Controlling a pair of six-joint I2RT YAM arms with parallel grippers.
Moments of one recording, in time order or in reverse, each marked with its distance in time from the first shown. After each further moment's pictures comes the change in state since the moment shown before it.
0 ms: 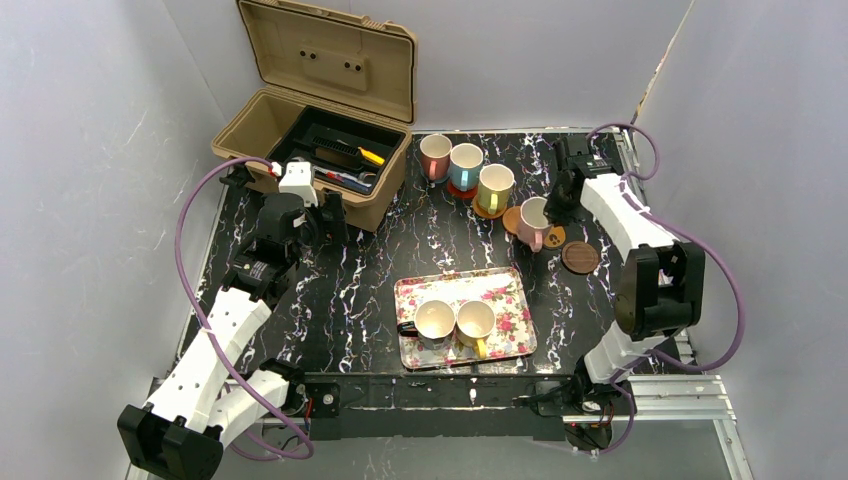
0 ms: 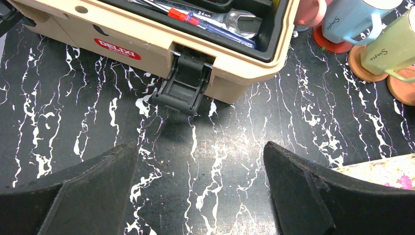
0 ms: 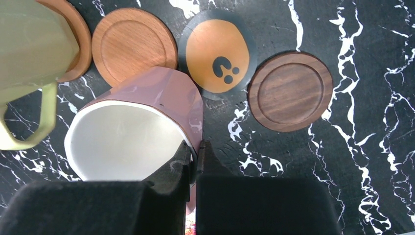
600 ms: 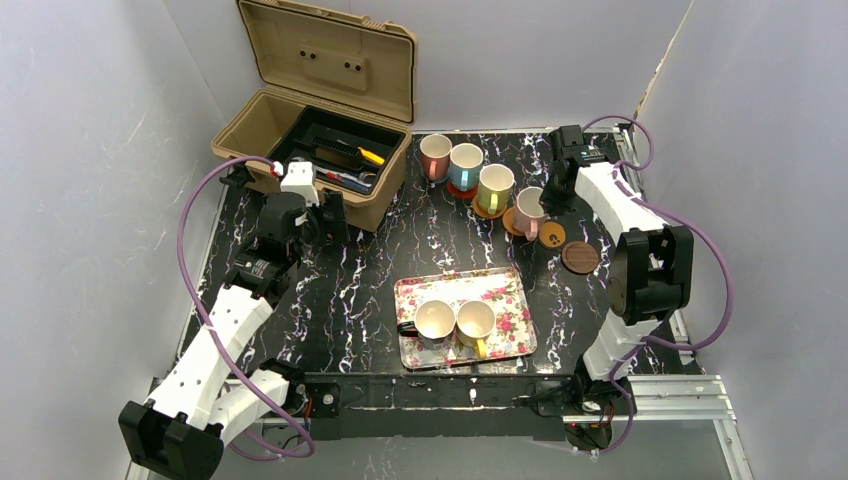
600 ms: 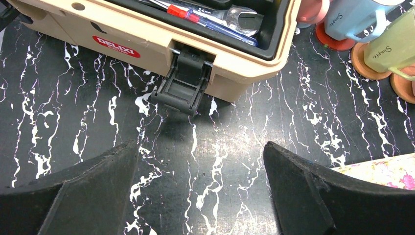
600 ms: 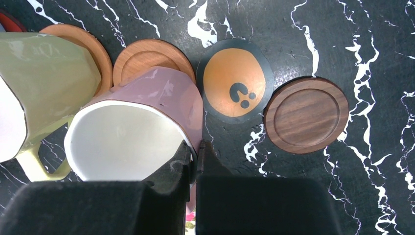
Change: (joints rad) left arm 0.000 0.014 0.000 0.000 0.000 0.000; right arm 0.001 0.118 0.115 0.014 -0.006 0.026
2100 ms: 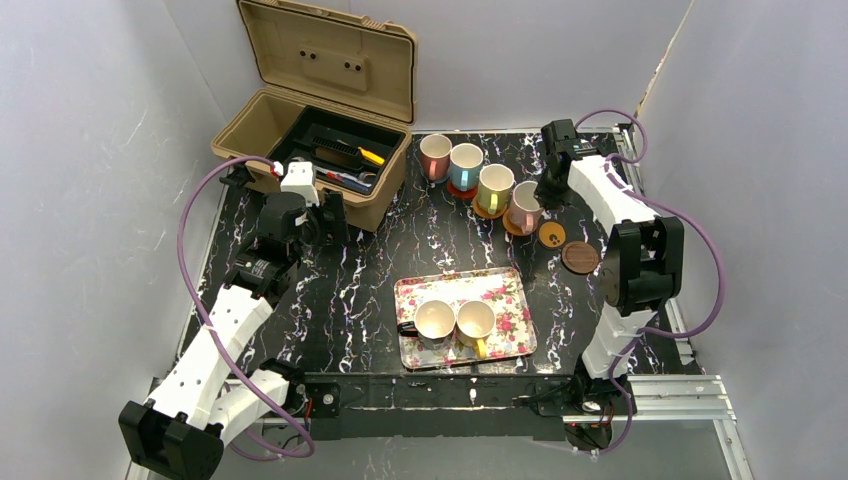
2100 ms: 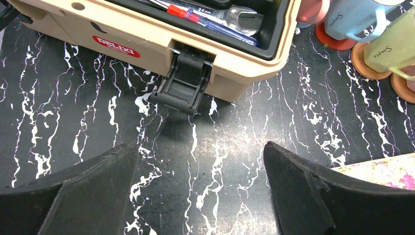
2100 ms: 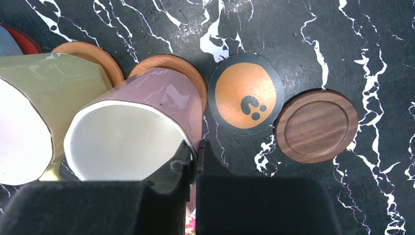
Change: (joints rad) left arm 0.000 0.000 0.000 0.000 0.000 0.000; right arm 0.022 0.069 0.079 -0.011 0.033 0.027
